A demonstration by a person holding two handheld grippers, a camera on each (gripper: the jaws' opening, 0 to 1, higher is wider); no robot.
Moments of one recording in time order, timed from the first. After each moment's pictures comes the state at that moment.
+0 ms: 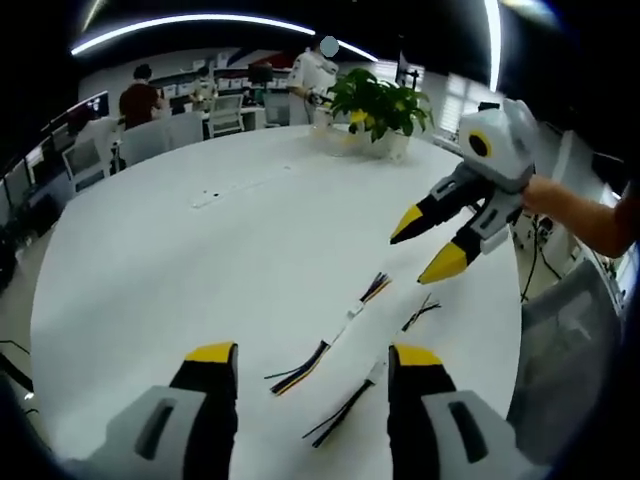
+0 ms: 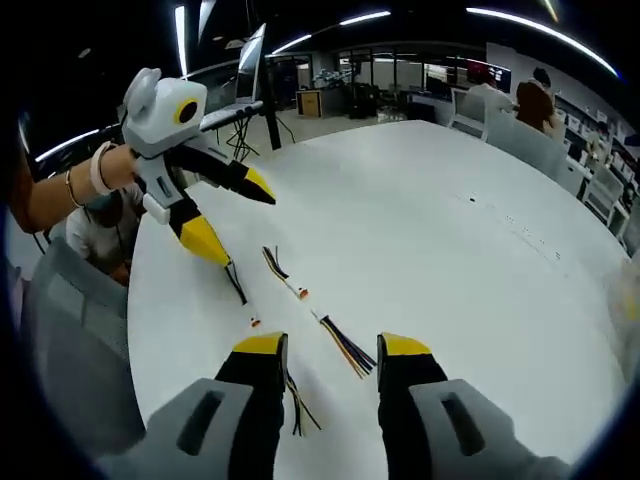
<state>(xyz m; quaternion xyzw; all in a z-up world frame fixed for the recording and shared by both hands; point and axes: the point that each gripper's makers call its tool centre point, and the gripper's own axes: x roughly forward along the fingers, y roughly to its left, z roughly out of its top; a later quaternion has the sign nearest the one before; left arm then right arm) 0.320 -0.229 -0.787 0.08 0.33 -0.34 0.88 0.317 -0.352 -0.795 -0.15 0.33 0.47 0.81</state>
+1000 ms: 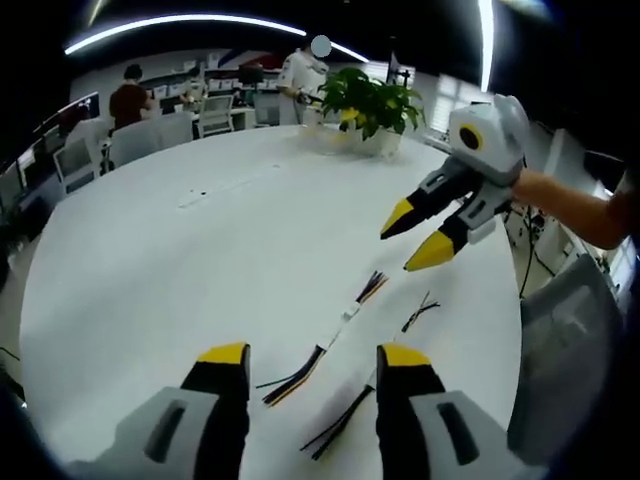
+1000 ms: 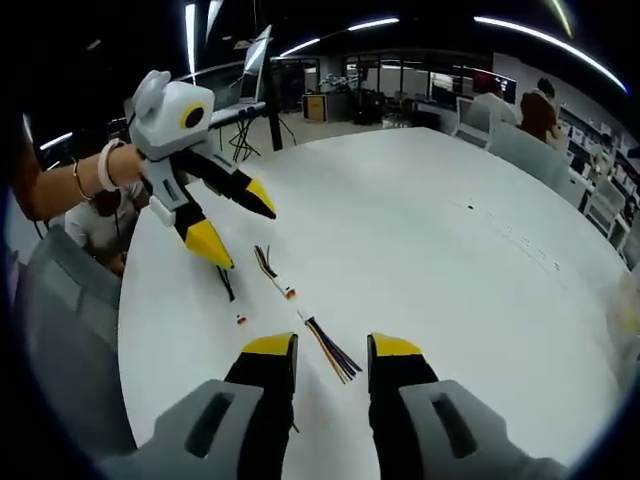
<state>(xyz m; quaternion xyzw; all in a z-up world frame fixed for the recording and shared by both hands) 0.324 -0.239 -0.800 0.09 0.33 -0.36 0.87 0.328 -0.352 -0.801 -0.16 0.31 0.48 0.80</state>
